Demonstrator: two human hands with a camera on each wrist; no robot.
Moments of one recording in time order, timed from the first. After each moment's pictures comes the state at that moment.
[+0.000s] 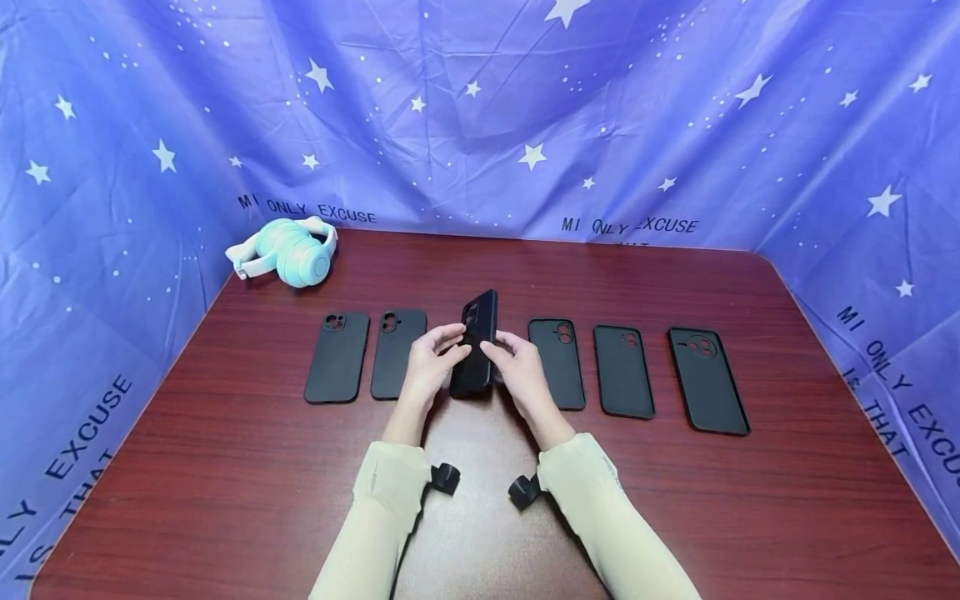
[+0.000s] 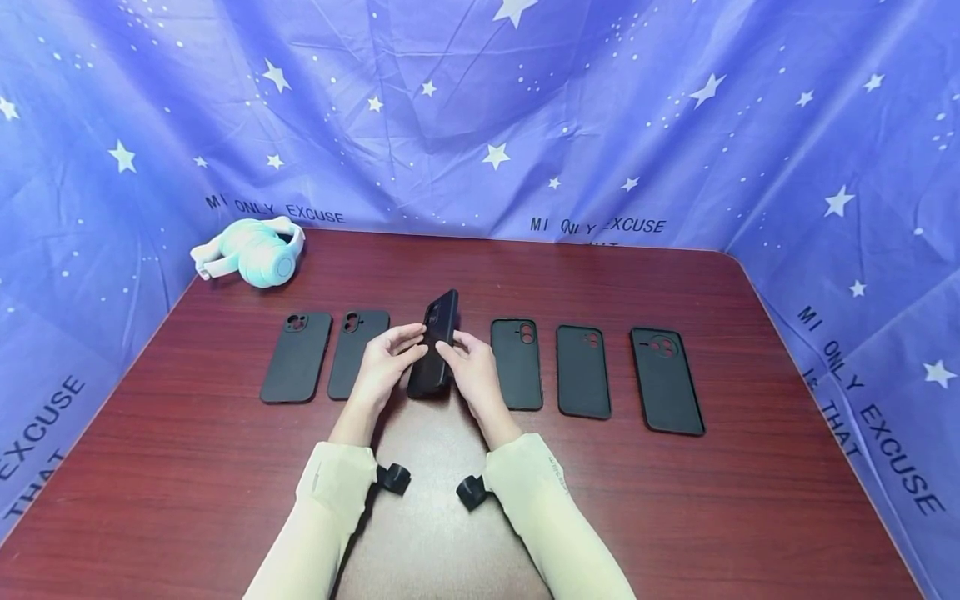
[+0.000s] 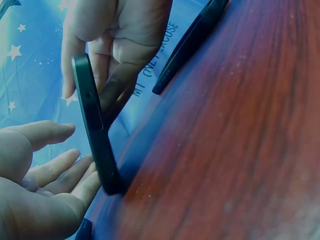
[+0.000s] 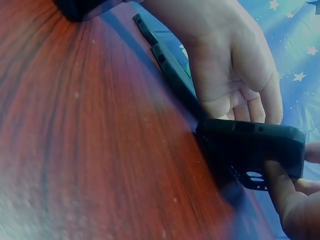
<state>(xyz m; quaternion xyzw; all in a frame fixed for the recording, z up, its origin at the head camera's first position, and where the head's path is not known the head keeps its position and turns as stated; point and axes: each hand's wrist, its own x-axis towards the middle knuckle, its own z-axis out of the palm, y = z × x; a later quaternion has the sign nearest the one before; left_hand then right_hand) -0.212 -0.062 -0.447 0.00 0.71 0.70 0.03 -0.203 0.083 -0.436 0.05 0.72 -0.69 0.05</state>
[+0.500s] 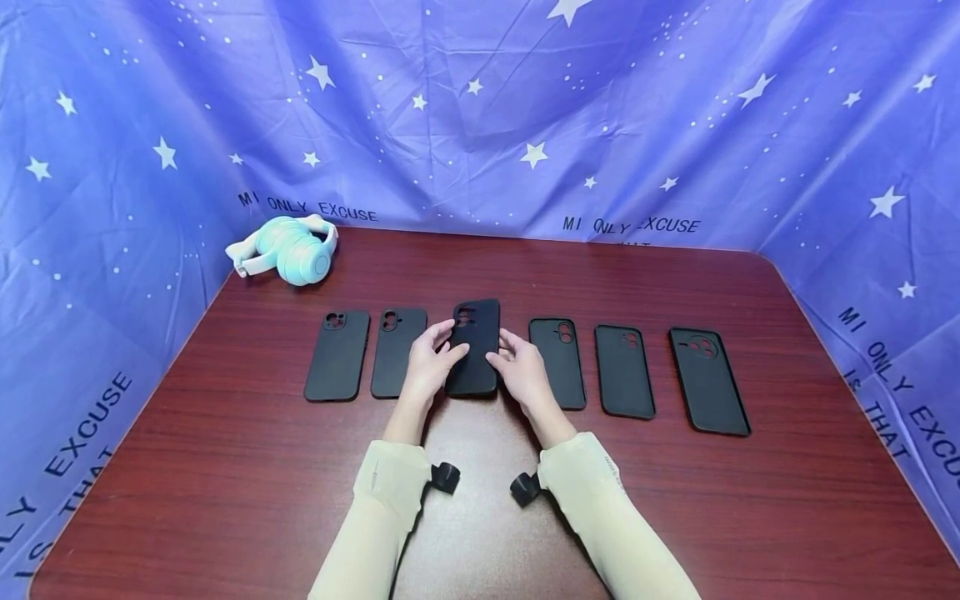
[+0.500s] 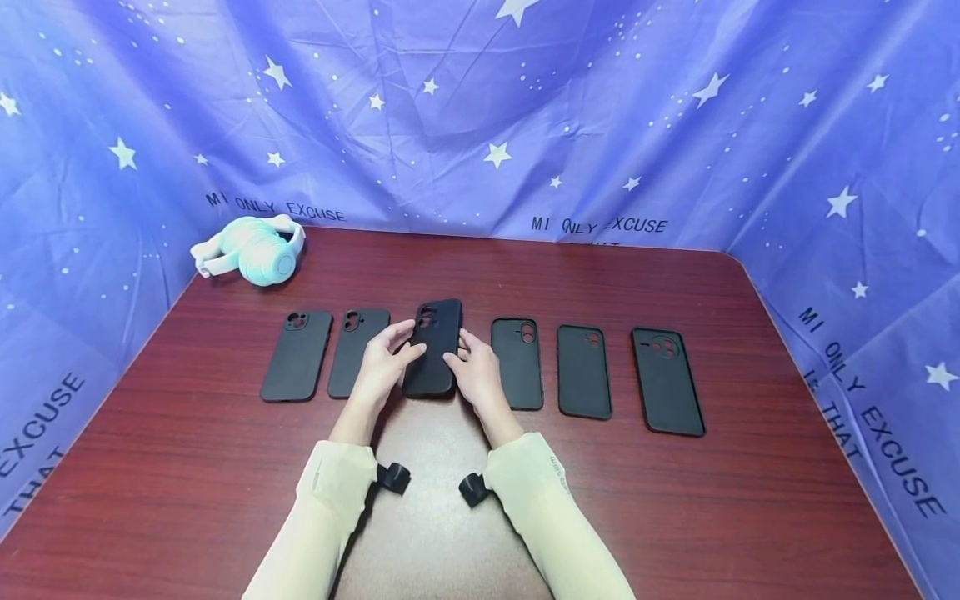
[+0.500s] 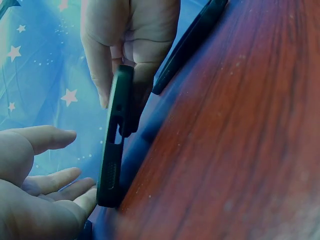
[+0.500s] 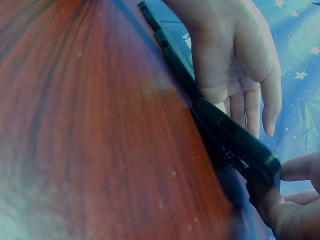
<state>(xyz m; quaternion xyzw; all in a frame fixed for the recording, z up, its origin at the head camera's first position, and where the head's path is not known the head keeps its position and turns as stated) -0.215 -0.060 -0.447 -0.04 0.71 0.71 0.02 -0.205 0.088 -0.437 0.04 0.80 -0.59 0.07</state>
